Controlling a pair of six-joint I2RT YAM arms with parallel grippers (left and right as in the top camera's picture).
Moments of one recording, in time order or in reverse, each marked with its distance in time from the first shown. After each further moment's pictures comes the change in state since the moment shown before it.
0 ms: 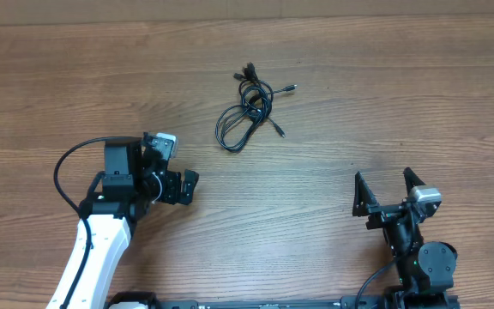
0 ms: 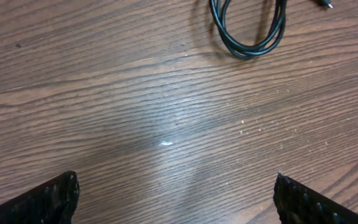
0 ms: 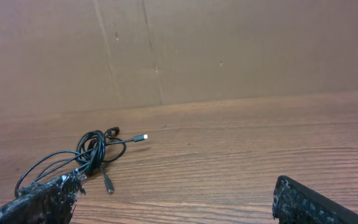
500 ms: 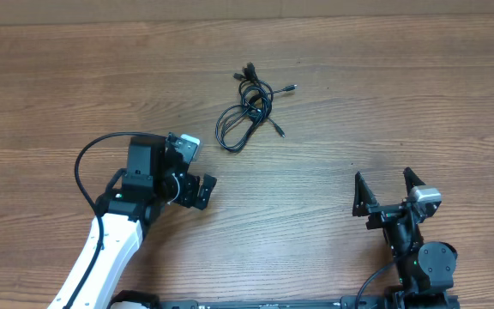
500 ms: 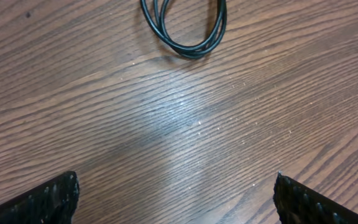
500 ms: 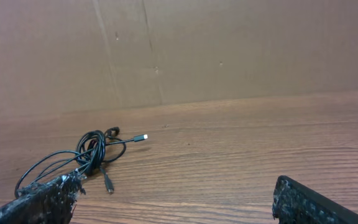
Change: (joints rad) left arm -0.150 0.000 0.019 -0.005 -0.031 0.003; right arm 0.000 0.000 0.000 0.000 0.000 0.000
